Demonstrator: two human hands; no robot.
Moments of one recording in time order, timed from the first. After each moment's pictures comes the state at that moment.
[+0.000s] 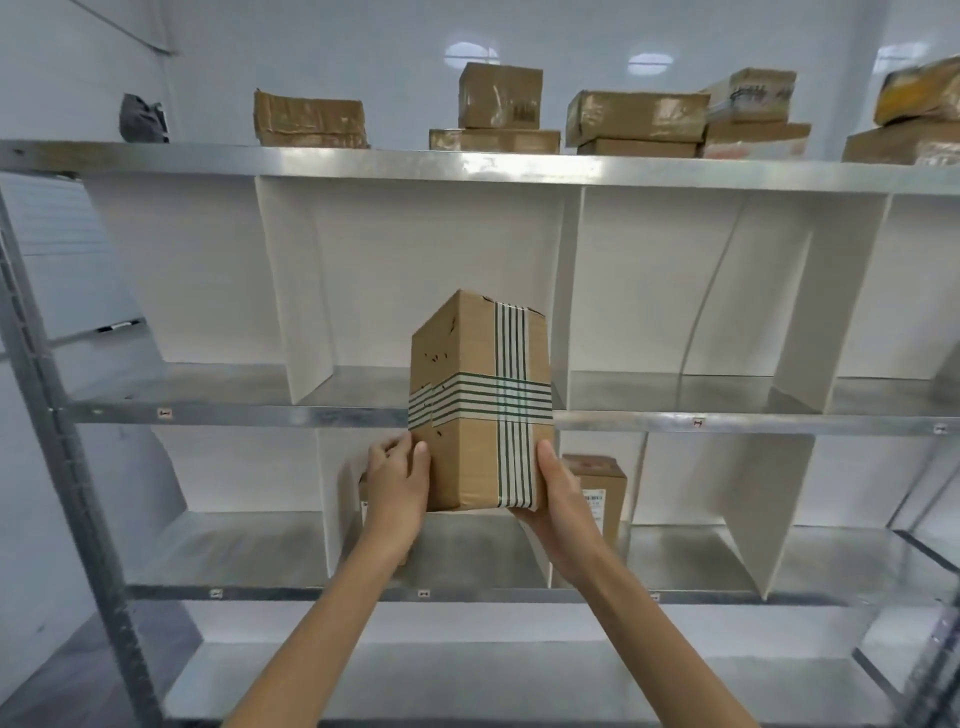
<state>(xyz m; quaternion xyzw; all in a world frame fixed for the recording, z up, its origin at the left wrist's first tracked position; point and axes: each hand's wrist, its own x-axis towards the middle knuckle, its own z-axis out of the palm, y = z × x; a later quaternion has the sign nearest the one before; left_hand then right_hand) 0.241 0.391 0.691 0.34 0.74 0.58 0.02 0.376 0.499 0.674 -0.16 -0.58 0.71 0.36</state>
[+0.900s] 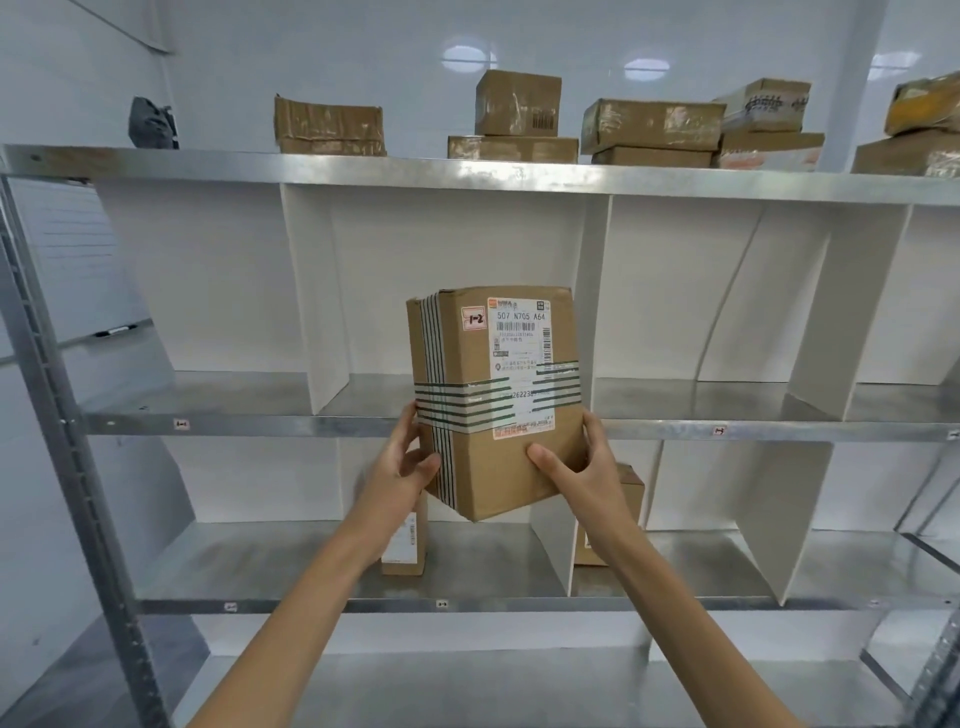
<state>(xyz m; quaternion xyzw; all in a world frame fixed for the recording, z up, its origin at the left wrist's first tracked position) 0.183 0.360 0.704 0.44 0.57 0.66 0.20 0.358 0.491 0.705 -0.20 -0.70 0.50 0.47</state>
